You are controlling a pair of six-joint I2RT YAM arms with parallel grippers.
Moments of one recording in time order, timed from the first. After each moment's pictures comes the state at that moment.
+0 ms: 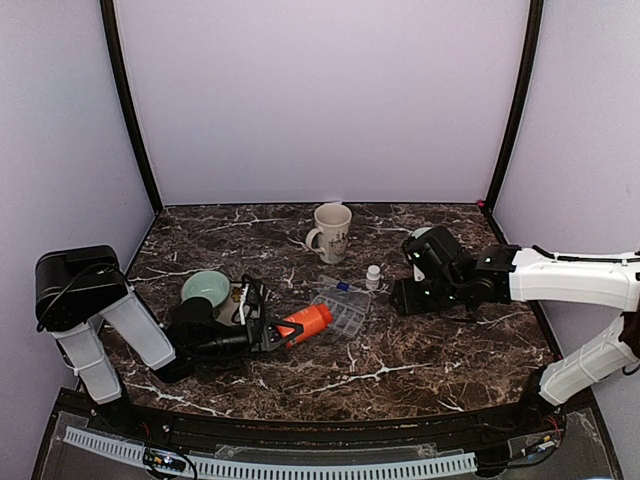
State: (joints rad) left arm -0.90 1.74 0.30 1.32 0.35 -1.01; right arm 0.88 1.33 0.90 -0.51 0.25 0.59
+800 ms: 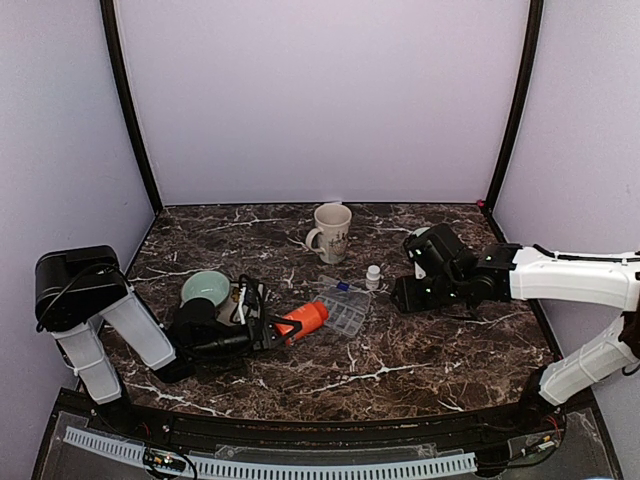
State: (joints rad) left arm -0.90 1.75 0.30 1.29 0.27 -1.01; right arm 0.86 1.33 0.90 -0.50 0.24 0.57
